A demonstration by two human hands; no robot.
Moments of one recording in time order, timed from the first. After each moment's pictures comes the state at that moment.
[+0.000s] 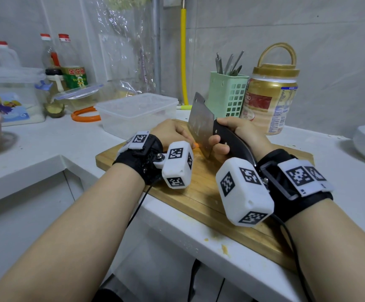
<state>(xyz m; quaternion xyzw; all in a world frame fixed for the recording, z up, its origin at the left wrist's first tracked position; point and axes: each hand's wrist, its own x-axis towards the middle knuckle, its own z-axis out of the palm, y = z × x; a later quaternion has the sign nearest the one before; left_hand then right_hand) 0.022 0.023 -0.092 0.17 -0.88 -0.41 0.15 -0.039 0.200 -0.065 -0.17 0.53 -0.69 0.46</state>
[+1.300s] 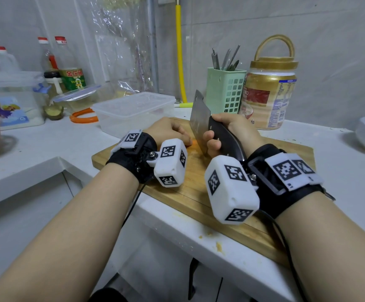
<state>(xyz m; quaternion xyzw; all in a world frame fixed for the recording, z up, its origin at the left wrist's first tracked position) 0.019 0.024 -0.090 0.20 -0.89 -0.39 0.14 -0.045 0.192 -0.071 -0.18 0.55 -0.71 0.41</state>
